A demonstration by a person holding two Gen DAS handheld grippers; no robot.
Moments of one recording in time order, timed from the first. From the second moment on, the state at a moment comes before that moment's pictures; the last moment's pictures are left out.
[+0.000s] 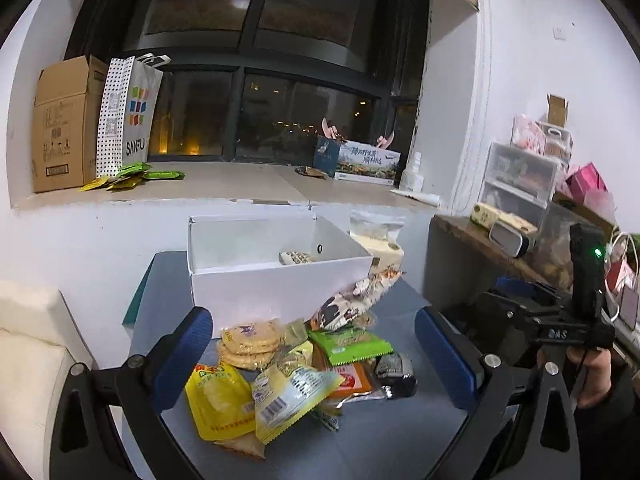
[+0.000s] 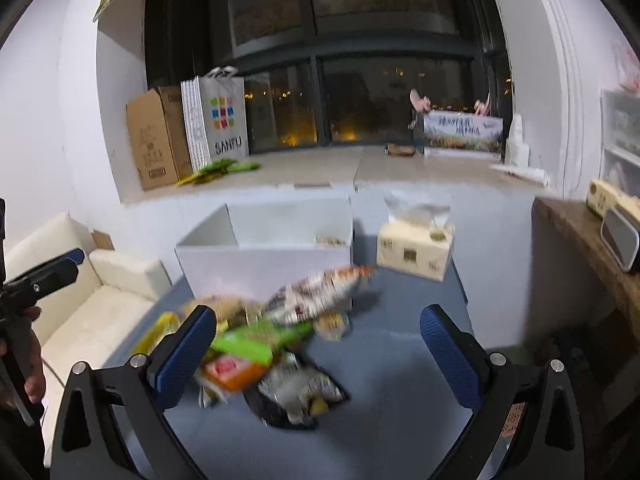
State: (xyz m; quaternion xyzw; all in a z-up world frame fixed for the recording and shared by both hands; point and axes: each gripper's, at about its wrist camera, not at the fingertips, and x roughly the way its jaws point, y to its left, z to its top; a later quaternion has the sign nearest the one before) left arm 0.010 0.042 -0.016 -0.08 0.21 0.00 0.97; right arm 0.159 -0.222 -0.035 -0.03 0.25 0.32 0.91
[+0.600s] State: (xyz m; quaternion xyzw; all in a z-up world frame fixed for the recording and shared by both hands) left arm -0.023 0.061 -0.021 -0.09 0.20 0.03 0.98; right arm 0.296 -0.182 -0.117 0.21 0.41 0.36 0.81
